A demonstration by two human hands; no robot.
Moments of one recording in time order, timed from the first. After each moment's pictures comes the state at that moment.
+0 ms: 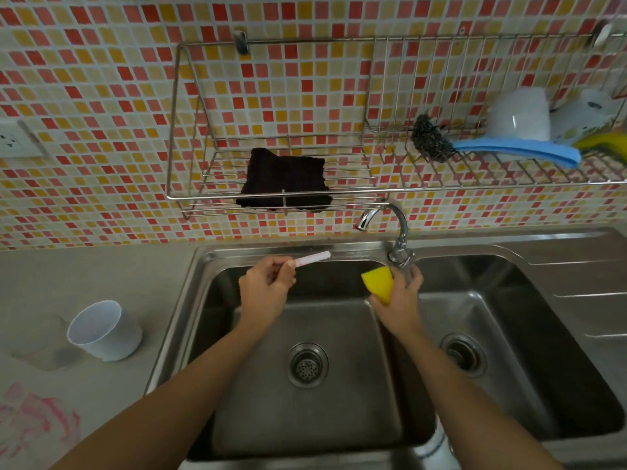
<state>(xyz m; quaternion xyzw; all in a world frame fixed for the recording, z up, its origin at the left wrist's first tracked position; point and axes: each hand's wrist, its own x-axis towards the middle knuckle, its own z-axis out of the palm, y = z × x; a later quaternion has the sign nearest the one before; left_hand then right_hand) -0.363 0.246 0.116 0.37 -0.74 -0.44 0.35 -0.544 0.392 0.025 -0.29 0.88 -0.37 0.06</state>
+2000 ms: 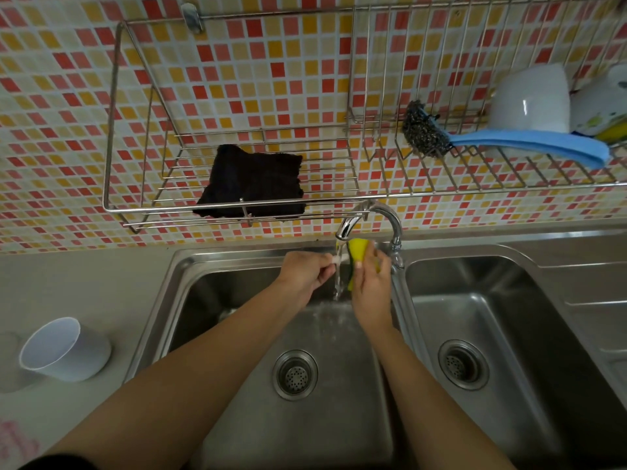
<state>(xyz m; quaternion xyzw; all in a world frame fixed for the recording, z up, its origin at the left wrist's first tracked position) -0.489 0.247 0.114 0.47 -0.46 -0.74 0.15 -0.557 0.343 0.025 -0.34 0.83 -0.44 -0.01</state>
